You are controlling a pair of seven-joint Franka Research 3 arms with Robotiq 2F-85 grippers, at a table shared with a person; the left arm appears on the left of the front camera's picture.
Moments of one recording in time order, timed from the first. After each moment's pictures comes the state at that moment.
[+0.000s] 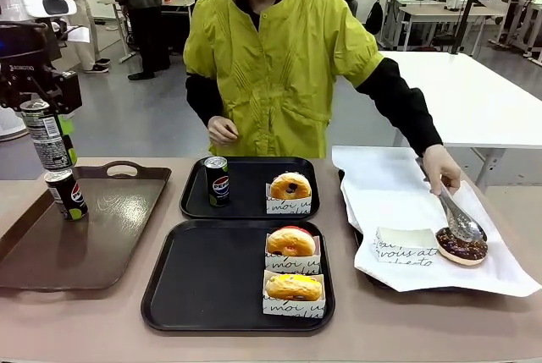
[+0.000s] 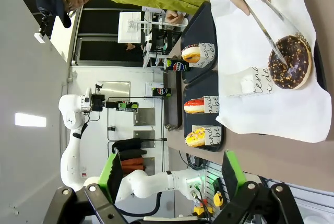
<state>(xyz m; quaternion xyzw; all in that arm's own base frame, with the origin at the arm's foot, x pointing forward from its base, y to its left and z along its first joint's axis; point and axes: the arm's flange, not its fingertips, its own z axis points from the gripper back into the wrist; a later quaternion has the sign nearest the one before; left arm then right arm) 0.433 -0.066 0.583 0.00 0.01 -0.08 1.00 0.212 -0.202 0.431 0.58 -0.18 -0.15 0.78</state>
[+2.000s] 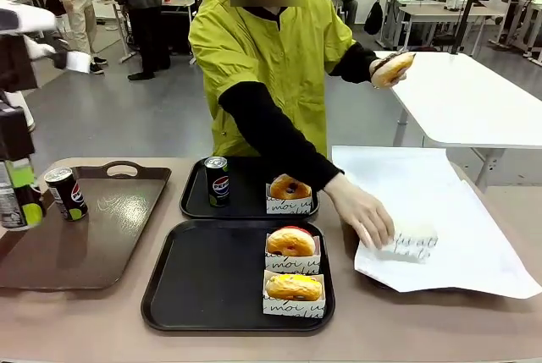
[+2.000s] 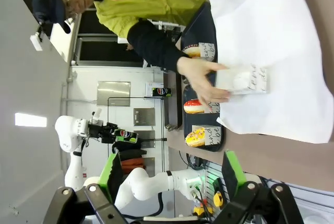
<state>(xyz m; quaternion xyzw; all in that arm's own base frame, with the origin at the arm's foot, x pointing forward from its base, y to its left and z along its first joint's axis) 0.303 -0.095 0.591 -0.05 0.06 -0.32 0.94 0.212 -0.202 0.431 0.58 -0.18 -0.15 0.78</state>
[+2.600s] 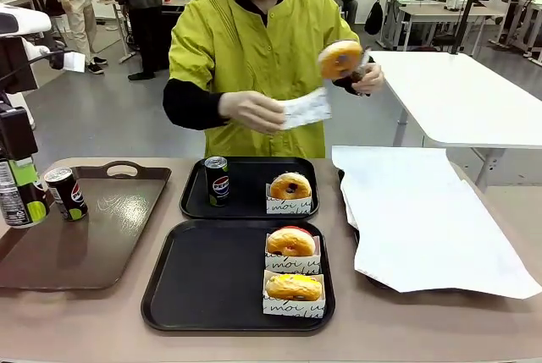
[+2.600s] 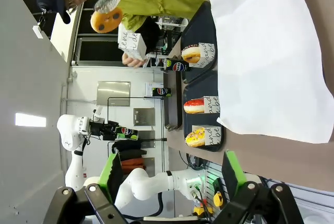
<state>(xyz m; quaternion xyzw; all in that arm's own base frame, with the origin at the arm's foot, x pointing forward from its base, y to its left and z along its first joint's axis) 0.312 -0.089 0.583 -0.05 0.06 -0.31 0.95 0.212 -0.202 0.431 0.58 -0.18 -0.15 0.78</state>
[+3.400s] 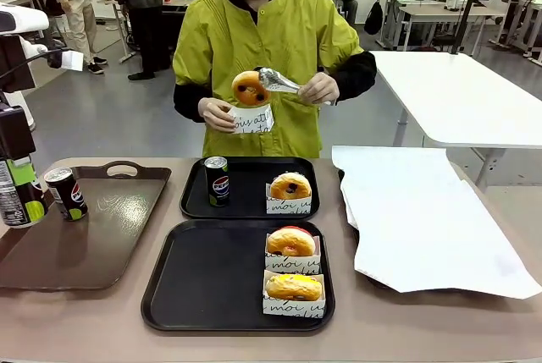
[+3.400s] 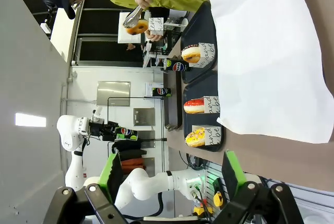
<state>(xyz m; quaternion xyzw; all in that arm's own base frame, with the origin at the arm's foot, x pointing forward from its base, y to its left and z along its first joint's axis) 0.311 -0.088 0.584 -0.05 0.06 -0.31 0.95 0.212 -0.202 0.431 0.58 -0.18 -0.15 0.78</state>
